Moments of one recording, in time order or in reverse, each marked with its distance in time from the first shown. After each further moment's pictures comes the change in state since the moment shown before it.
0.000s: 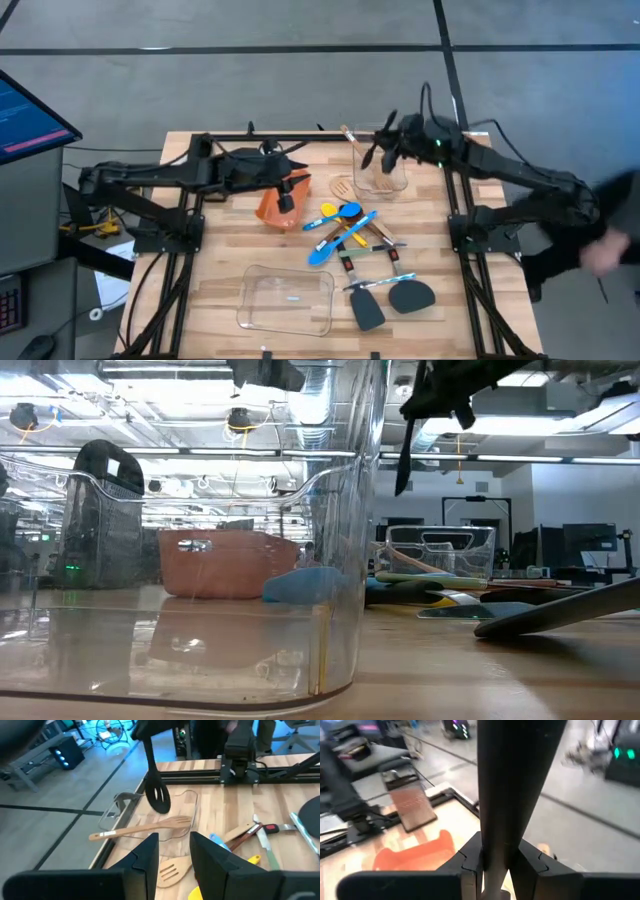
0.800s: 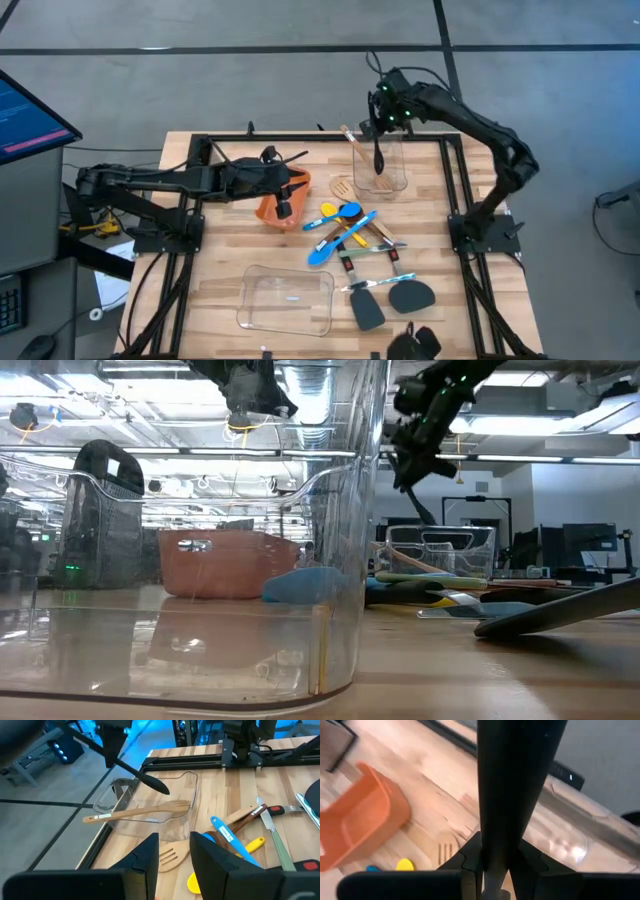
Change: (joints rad) left arm 0.000 -0.026 -0.151 0.090 -0.001 -0.001; right arm -0.354 0.601 0.589 -0.721 -0.301 0.074
